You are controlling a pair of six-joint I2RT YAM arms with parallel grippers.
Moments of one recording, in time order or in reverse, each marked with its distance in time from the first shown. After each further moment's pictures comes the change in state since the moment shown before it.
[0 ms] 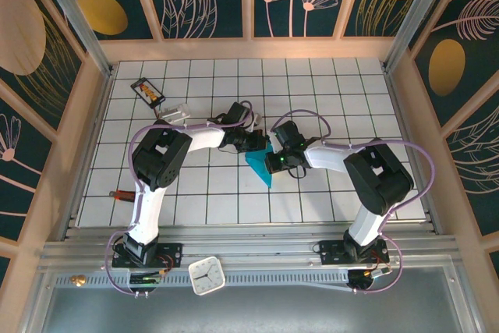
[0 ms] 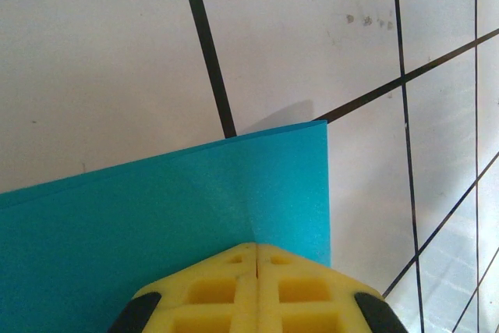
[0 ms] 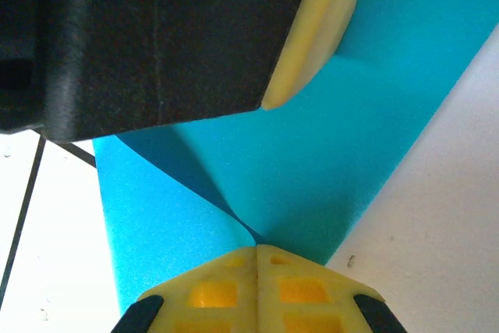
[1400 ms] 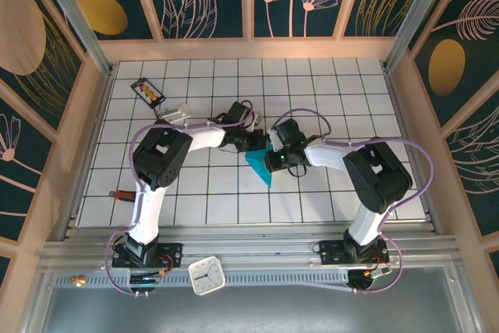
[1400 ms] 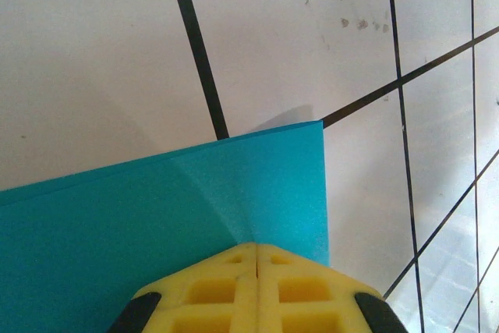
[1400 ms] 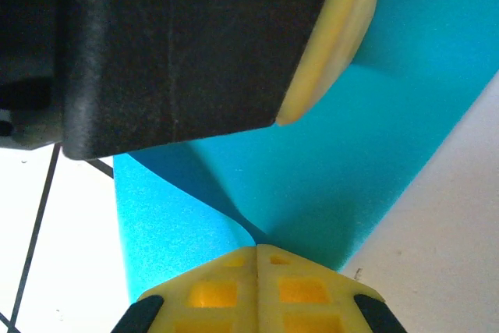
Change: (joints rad) left arm 0.001 0.008 0.011 -0.002 0.005 0.012; right arm -0.020 0.014 0.018 -0.006 -0.048 0.000
